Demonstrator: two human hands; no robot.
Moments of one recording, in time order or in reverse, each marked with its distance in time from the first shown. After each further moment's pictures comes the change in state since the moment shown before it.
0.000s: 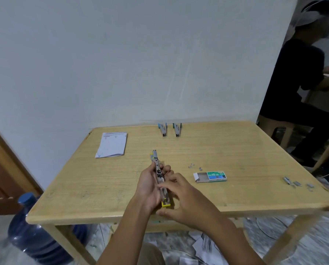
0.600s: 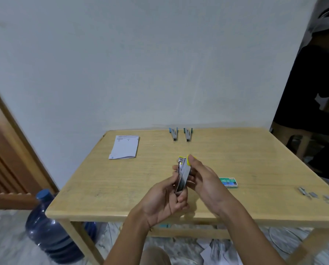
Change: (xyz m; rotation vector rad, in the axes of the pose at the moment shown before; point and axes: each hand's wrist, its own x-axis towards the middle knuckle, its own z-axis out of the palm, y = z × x) left_hand -0.053 0.000 0.003 0.443 -0.349 -0.114; right_hand 0.027 -0.004 -0.031 1.214 0.178 0.283
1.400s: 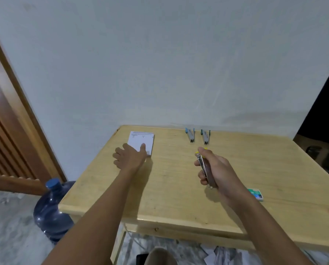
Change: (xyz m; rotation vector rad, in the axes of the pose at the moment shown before) left_hand 0.039 0.101 -0.147 1.159 1.400 -0.003; right_hand 0.036 -0.023 0.035 -0.229 0.210 0.036
